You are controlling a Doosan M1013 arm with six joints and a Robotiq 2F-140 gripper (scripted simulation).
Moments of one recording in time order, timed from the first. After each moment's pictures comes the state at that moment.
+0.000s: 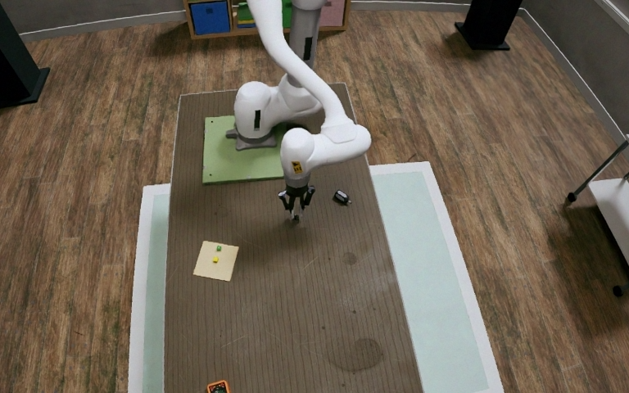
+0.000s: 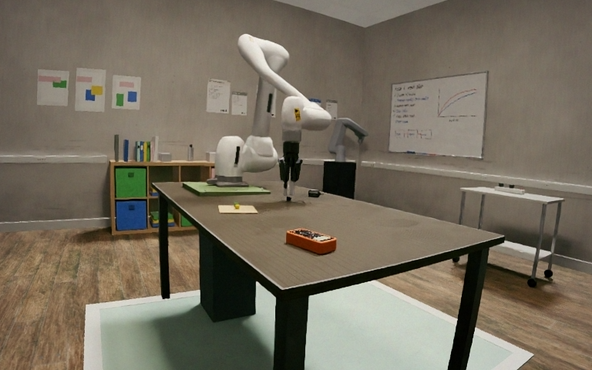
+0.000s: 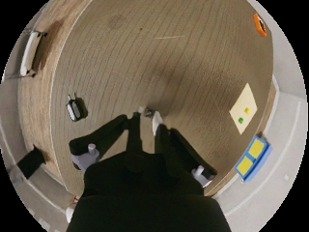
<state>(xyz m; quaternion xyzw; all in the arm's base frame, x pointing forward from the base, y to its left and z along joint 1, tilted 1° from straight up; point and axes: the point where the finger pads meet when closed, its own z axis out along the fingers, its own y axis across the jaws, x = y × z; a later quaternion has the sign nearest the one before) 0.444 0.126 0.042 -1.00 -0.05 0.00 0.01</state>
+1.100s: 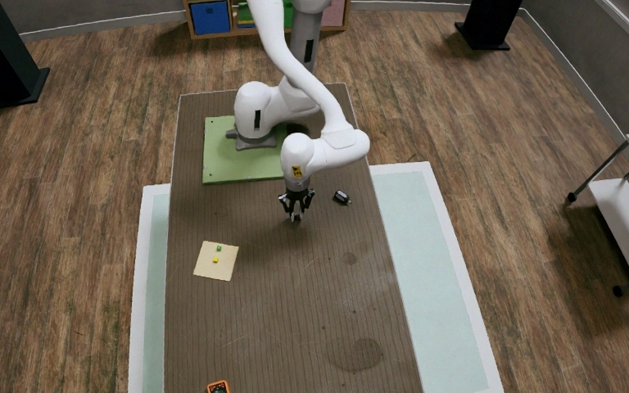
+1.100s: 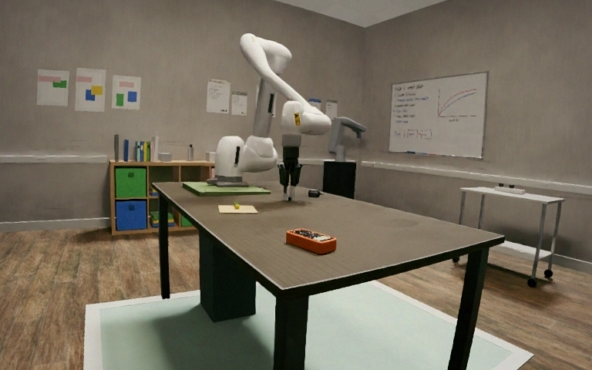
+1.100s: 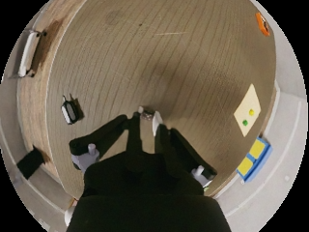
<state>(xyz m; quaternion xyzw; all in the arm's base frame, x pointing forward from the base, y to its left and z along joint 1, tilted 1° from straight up) 0.444 0.127 0.020 -1.00 -0.05 0.00 0.01</state>
